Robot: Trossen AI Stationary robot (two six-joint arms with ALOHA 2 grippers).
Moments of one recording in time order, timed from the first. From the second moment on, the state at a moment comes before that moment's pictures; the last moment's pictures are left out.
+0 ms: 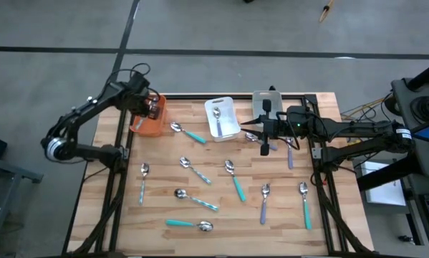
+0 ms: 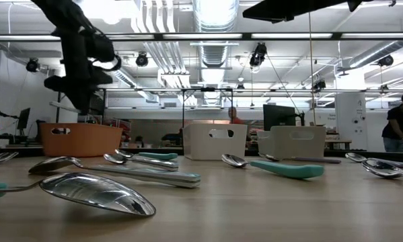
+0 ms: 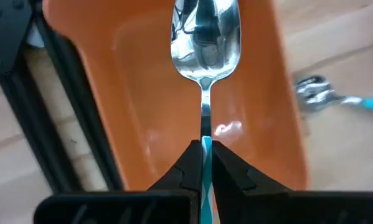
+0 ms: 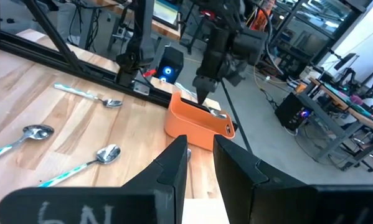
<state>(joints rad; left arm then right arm) 1.01 1.27 0.97 -1.01 -0.04 -0.21 -0.14 1.07 0.83 0.08 -0.02 -0.46</state>
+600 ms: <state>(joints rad) 1.01 1.43 1.00 -0.97 -0.08 -0.28 -0.14 1.07 0.83 0.08 -0.02 -0.46</state>
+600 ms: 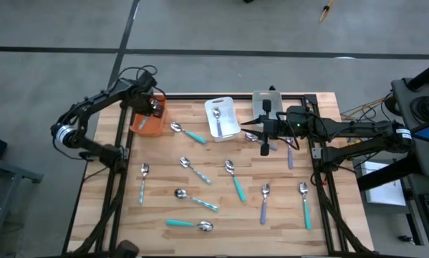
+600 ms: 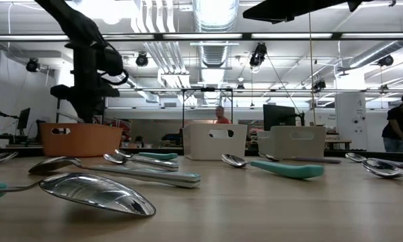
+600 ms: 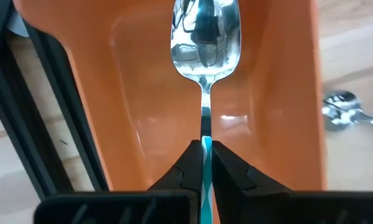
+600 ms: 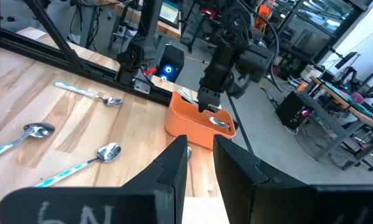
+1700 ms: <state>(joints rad) 1.00 1.53 0.99 -0.90 -0.16 -0.36 -0.15 1.07 0.83 0.07 -0.02 -0.46</state>
